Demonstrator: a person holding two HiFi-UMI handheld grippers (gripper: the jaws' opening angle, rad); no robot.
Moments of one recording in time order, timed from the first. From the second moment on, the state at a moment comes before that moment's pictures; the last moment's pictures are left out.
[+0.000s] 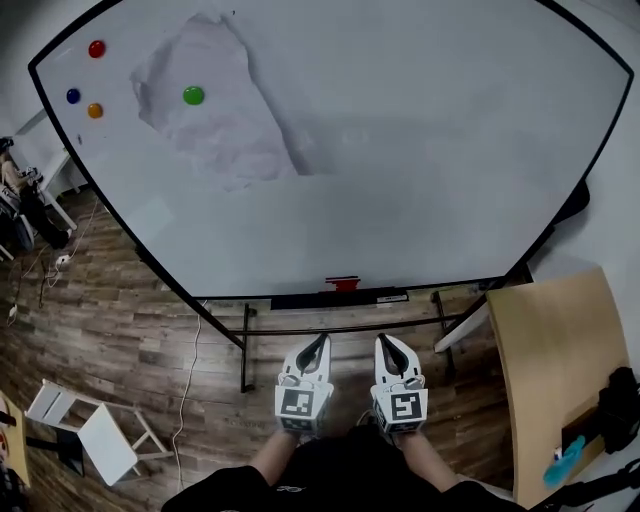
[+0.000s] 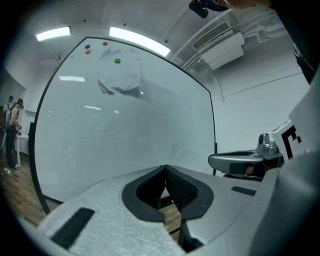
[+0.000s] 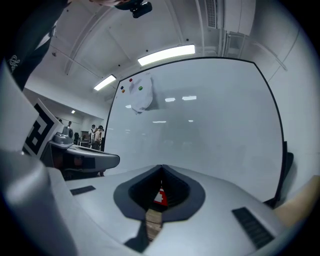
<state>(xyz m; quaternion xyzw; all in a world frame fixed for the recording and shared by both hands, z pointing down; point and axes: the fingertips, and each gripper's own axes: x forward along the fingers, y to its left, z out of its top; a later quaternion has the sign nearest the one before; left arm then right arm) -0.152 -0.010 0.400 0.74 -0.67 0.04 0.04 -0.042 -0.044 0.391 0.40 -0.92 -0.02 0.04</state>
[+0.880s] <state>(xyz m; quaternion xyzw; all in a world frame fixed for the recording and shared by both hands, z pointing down) -0.146 -0.002 0.387 0.75 -0.66 0.02 0.03 -0.041 -0.031 0.386 0.39 -0.92 -0.02 0.04</state>
